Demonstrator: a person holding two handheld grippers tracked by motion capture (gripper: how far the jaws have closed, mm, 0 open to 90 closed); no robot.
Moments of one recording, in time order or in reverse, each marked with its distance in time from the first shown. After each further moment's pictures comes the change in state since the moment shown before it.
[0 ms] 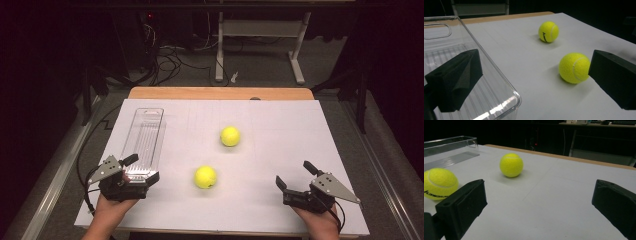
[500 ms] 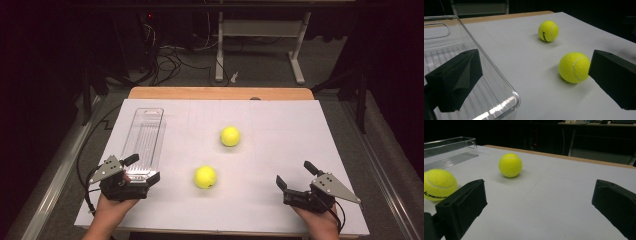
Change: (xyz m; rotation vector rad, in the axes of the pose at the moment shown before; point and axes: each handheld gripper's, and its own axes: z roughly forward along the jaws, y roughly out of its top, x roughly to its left) left arm -0.001 0.000 0.001 0.005 -0.003 0.003; right arm -0.001 -0.001 0.000 -0.001 -0.004 0.008
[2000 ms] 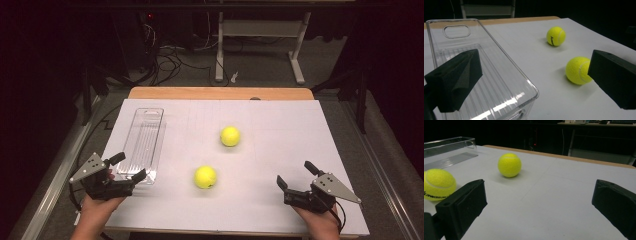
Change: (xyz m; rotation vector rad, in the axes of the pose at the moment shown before) left arm 0.020 0.004 -0.028 -0.037 0.010 -0.050; right arm -0.002 -0.001 0.000 -0.002 -0.003 0.000
